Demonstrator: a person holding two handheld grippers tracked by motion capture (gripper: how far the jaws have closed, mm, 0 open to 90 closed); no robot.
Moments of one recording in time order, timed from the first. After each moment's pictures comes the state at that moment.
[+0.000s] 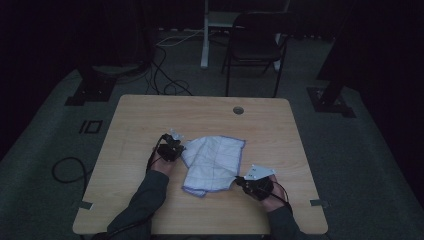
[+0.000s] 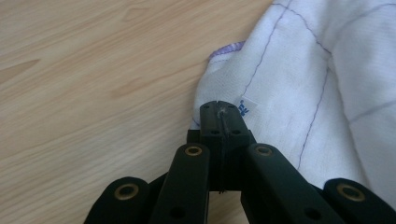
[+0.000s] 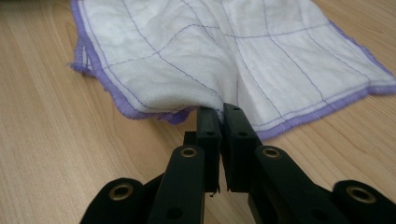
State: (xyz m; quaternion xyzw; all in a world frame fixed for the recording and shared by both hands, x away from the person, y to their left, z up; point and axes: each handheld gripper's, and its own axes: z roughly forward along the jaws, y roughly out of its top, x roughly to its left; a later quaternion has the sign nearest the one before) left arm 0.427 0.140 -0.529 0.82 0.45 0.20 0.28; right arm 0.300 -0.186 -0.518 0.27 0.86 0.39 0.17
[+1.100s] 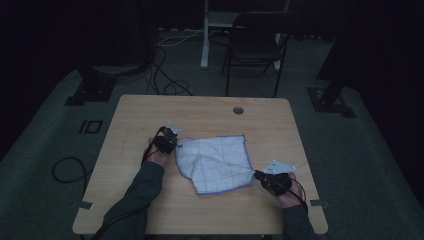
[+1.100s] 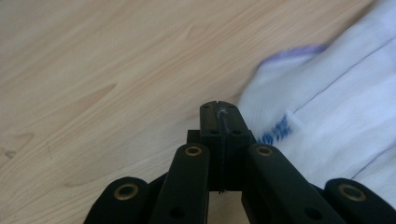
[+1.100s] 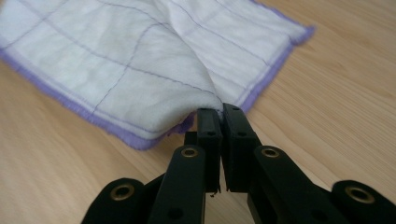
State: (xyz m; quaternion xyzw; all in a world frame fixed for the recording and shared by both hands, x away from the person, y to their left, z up) left arm 0.438 0.143 -0.512 0.83 0.43 0.26 0.25; right arm 0.307 -0.239 -0.511 0.34 0.84 0.37 0.21
